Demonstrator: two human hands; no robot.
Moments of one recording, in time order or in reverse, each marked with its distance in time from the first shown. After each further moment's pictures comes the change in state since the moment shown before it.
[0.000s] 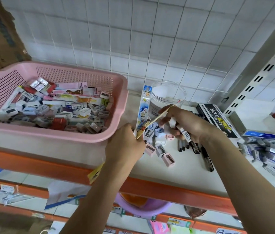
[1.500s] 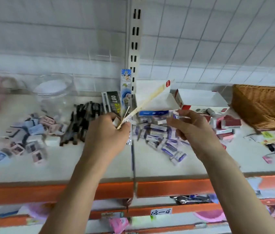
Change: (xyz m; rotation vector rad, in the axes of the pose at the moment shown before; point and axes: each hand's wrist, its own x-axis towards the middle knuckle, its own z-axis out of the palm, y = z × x) left_hand -0.071 0.197 0.165 -0.048 -0.019 0.136; right_hand -0.140 0.167 -0.230 0.310 0.595 -0.122
